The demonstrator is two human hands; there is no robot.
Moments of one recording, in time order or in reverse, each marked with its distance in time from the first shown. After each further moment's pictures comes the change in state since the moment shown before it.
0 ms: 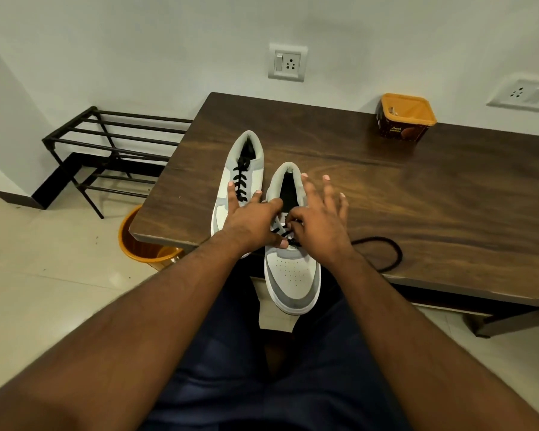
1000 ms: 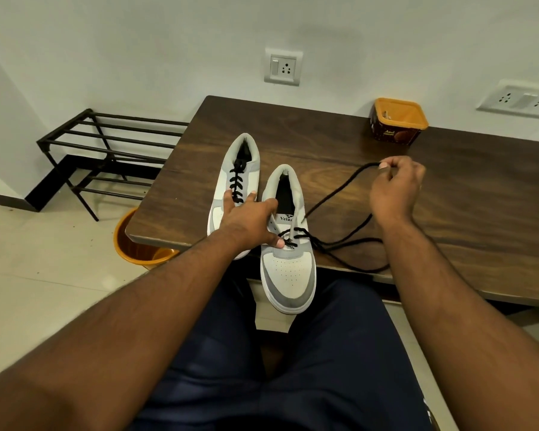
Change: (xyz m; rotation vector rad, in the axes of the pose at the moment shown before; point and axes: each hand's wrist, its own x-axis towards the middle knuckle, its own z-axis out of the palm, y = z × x) left_hand -0.001 -0.001 -0.003 -0.073 -0.021 -0.046; right_hand 0.025 0.080 -0.049 0.562 0.717 0.586
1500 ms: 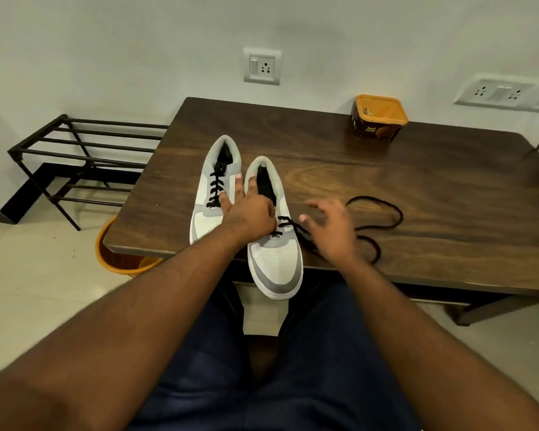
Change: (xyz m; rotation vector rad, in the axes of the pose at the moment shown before) left_hand 0.028 0.032 -0.003 -0.070 -0.007 -0.100; right_hand -0.064 0.030 0.017 -0.049 -0.530 -0.181
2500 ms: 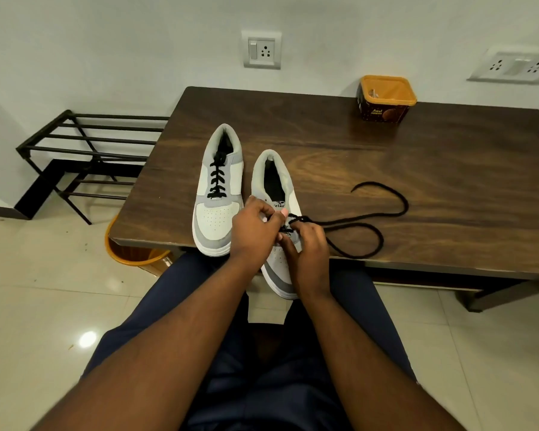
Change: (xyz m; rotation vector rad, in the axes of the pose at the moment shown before) left_hand -0.039 0.007 0.050 -0.850 0.403 -0.104; right_hand -0.059 0.016 0.073 0.130 0.183 -0.018
